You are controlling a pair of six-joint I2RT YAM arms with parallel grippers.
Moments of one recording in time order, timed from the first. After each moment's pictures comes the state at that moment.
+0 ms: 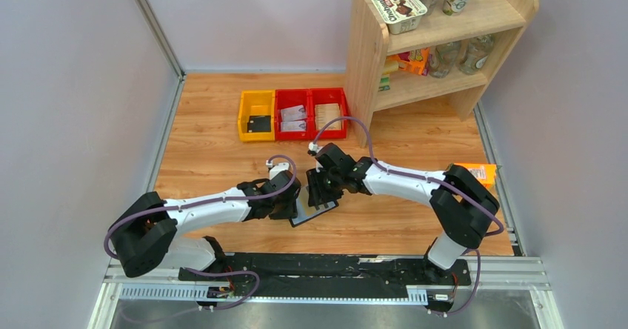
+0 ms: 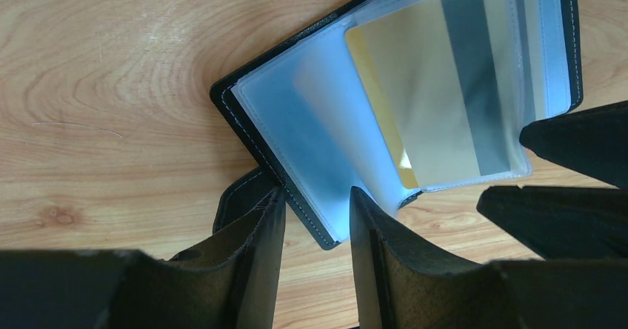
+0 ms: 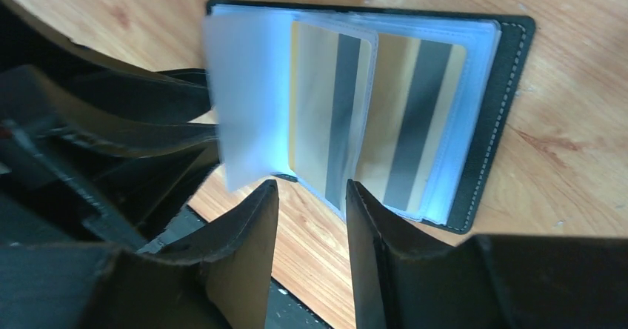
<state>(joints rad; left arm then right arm) -0.92 1.30 0.60 -0.38 -0.19 -0.91 0.91 1.66 1.00 -0.32 -0.20 0.56</state>
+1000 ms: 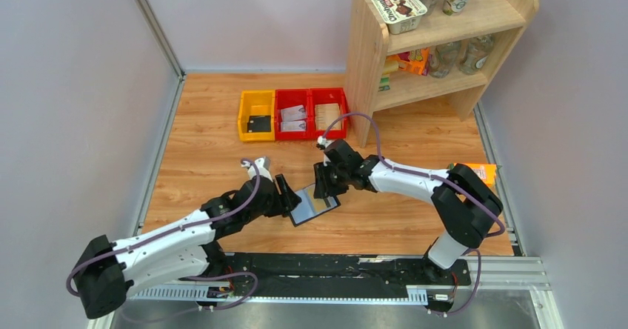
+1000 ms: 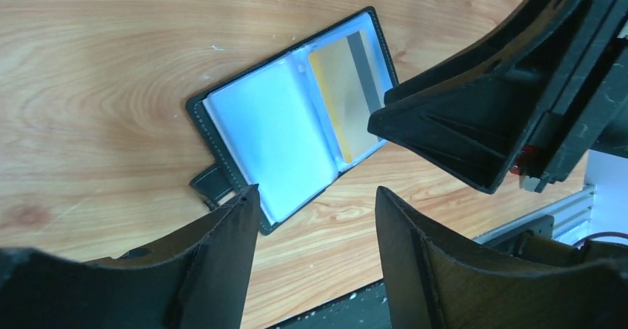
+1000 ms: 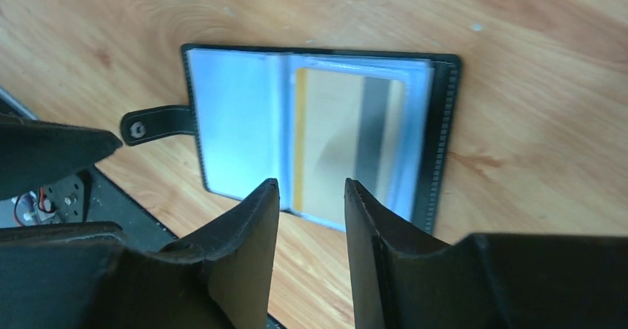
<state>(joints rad) -0.91 0.84 0.43 -0.29 -0.25 -1.02 0.85 1.64 0.97 -0.24 -0.20 0.55</state>
